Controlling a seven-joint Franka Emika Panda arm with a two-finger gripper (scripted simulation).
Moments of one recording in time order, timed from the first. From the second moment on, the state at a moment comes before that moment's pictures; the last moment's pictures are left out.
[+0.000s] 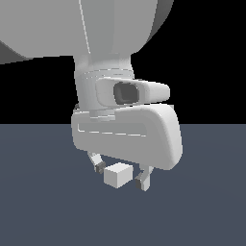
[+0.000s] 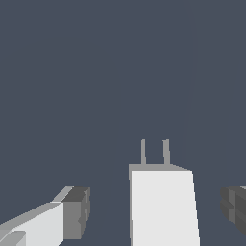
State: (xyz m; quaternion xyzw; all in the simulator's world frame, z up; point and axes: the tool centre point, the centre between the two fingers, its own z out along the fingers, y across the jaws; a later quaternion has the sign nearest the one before) arm -0.089 0.008 0.013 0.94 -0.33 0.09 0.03
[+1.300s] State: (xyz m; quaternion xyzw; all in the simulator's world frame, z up) arm -0.083 -0.010 0.026 0.95 -0.28 0.10 0.03
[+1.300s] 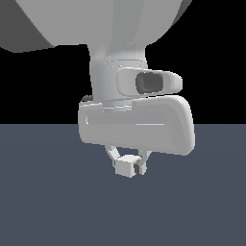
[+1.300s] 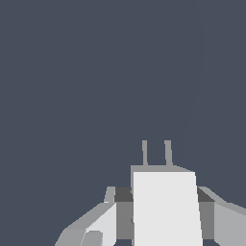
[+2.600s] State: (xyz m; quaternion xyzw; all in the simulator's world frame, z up) arm -0.041 -0.079 0.089 0.99 -0.07 0.10 0.01
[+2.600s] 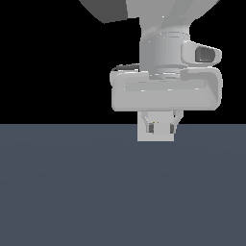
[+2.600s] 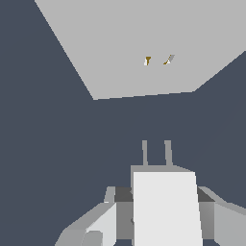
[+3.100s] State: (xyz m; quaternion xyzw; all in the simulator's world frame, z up) arm -0.031 -0.087 0.099 0.99 -0.03 0.10 0.00
